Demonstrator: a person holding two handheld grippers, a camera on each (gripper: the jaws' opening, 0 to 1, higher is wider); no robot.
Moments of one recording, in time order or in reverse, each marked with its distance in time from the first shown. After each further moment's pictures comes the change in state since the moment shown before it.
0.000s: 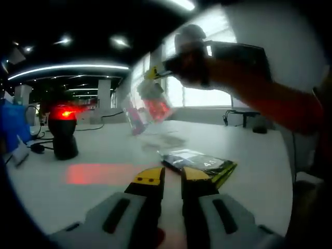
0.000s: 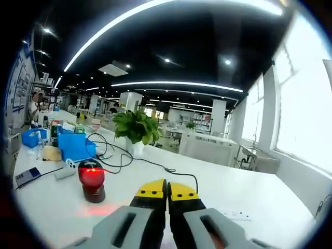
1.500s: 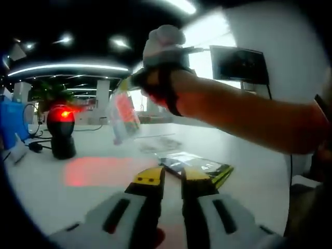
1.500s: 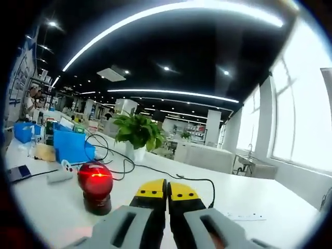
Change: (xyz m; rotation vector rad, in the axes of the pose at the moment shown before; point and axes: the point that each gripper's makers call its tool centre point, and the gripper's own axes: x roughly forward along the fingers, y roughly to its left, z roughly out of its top) left arm -0.001 -0.003 0.004 -0.015 -0.025 -0.017; right arm 0.025 0.069 -0.012 -0.030 -0.092 -0.069
